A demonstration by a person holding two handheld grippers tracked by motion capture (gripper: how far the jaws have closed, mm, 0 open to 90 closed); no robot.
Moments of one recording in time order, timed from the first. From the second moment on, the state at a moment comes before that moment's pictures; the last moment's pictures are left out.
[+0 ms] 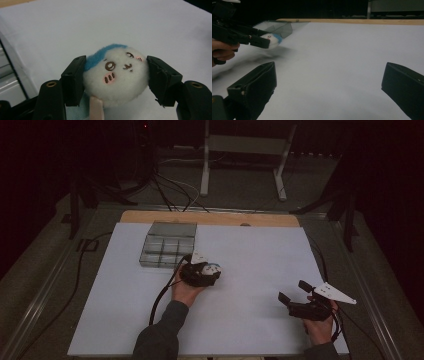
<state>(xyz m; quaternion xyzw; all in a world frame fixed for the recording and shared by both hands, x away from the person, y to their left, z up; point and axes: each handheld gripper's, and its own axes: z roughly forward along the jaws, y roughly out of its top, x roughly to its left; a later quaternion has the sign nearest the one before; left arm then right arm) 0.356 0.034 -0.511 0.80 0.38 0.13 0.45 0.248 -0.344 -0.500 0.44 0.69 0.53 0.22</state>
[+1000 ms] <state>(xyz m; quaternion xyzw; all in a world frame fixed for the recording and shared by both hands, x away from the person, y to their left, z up) 0.363 0.067 -0.478 0.78 0.39 0.16 0.47 0.248 -0.342 -0.501 0.44 0.69 0.53 0.22</state>
